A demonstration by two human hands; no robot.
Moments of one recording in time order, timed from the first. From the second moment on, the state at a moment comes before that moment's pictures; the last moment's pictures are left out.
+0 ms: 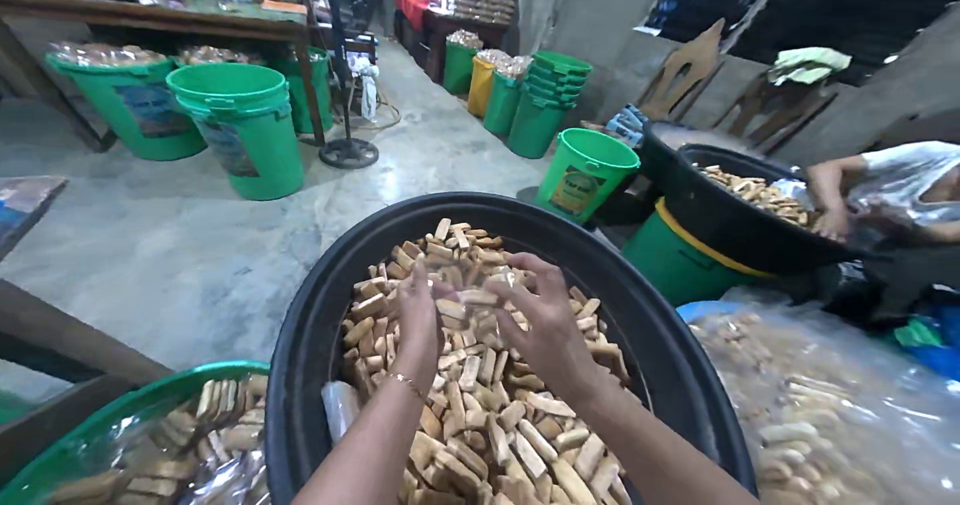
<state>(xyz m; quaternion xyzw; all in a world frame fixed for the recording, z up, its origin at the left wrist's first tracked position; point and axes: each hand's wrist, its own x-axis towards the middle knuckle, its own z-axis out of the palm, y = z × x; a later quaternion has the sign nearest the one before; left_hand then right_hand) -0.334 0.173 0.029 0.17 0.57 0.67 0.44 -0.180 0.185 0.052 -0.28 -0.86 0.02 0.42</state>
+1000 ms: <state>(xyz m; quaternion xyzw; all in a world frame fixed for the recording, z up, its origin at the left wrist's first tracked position) -0.338 0.180 0.030 0.06 0.53 0.70 0.48 -0.146 0.177 0.041 -0.28 -0.77 0.23 0.53</state>
